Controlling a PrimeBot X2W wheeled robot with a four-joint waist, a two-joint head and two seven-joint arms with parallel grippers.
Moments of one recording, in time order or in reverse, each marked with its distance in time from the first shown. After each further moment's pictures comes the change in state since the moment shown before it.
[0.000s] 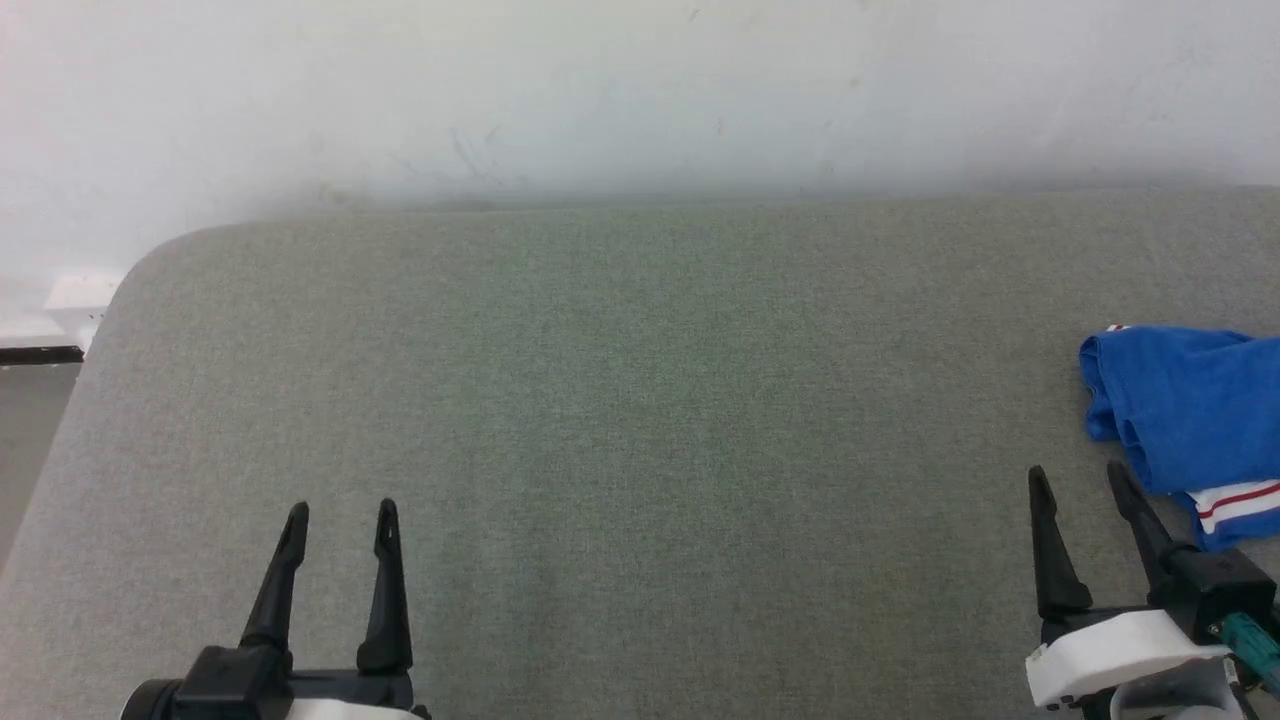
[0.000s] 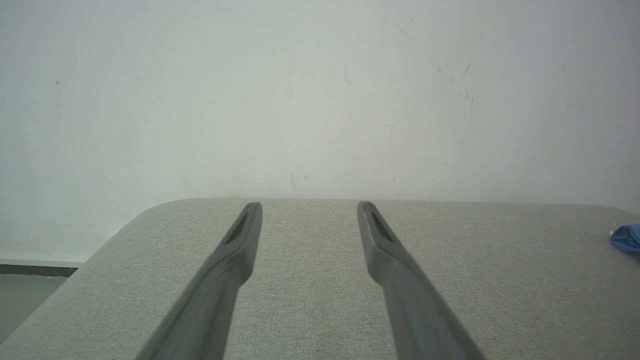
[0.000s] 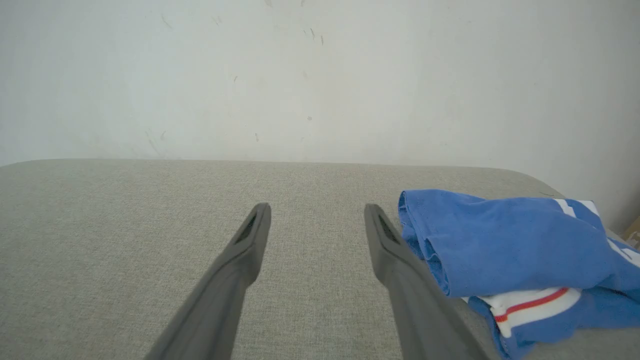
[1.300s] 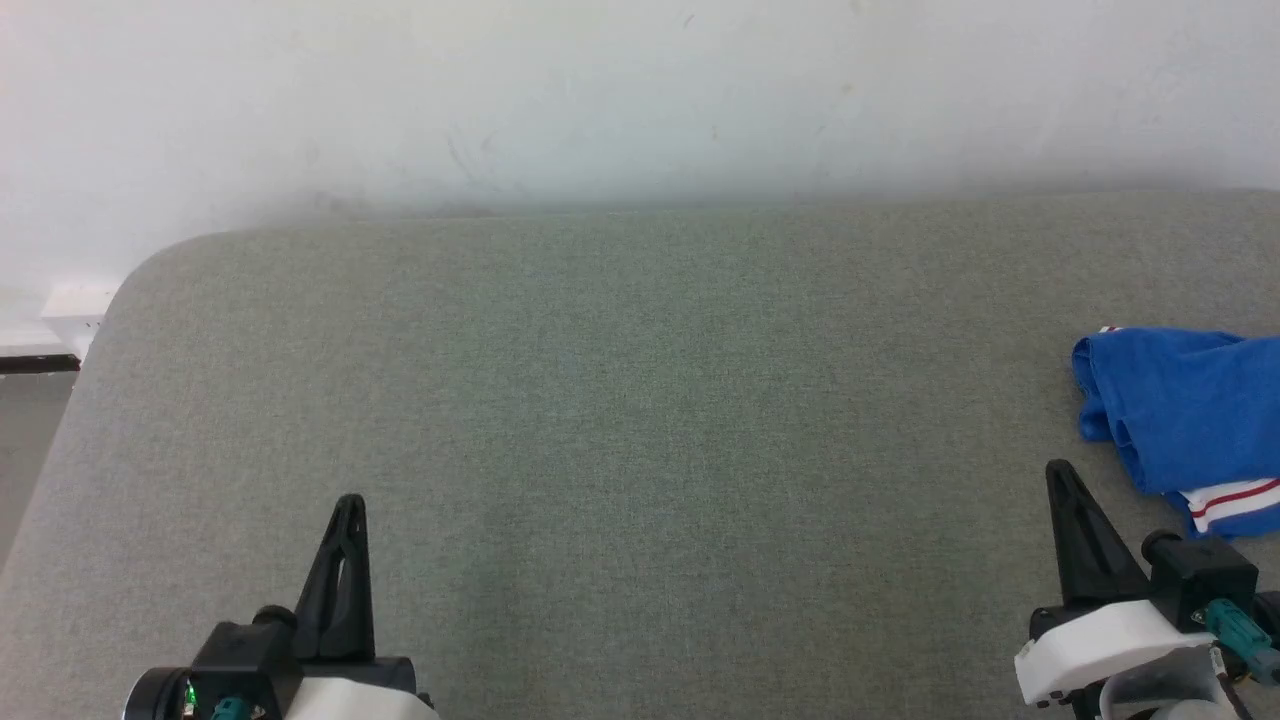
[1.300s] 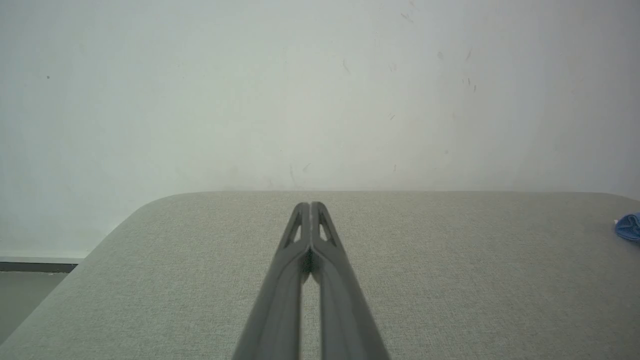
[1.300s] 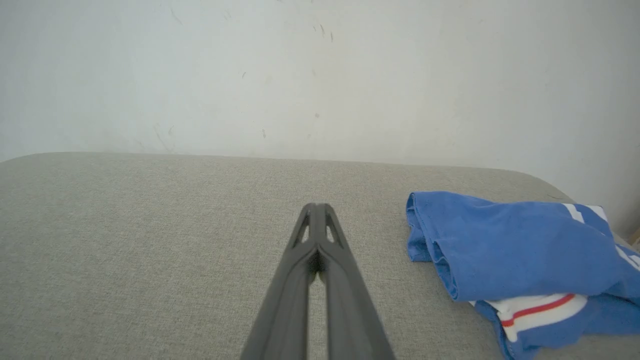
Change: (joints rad) left arm -0.023 -0.013 0.013 0.018 0.025 -0.007 0.053; right arm 0.000 -0.001 0.025 -0.029 -0.004 0.000 0.050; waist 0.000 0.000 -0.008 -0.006
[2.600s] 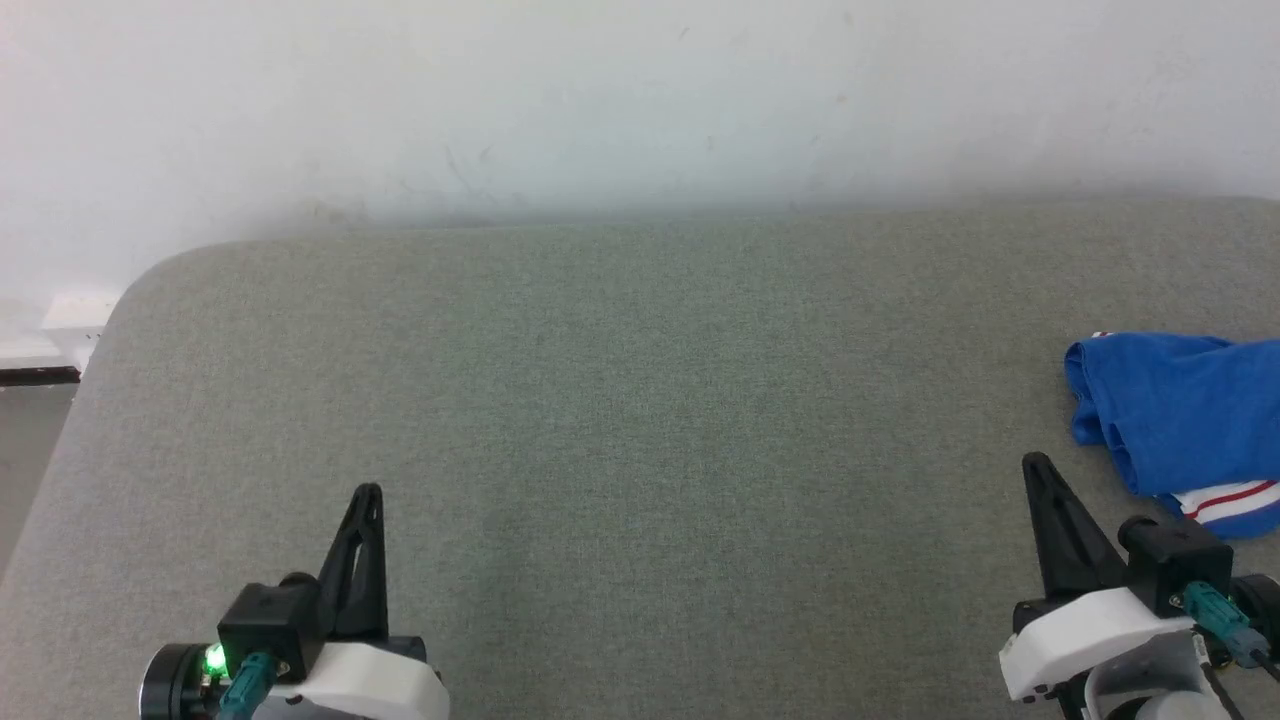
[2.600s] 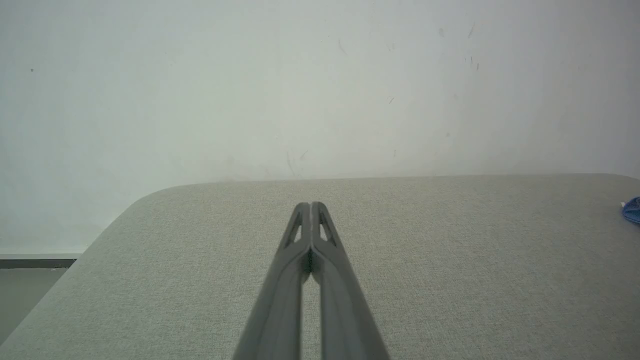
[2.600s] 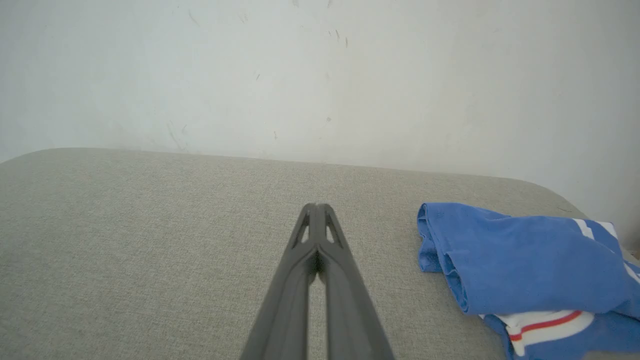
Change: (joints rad) left arm -0.053 -0.014 0.002 0.046 0.044 -0.007 0.080; right arm -0.001 0.000 0.036 -0.051 -0.009 0.000 0.077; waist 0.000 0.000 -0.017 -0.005
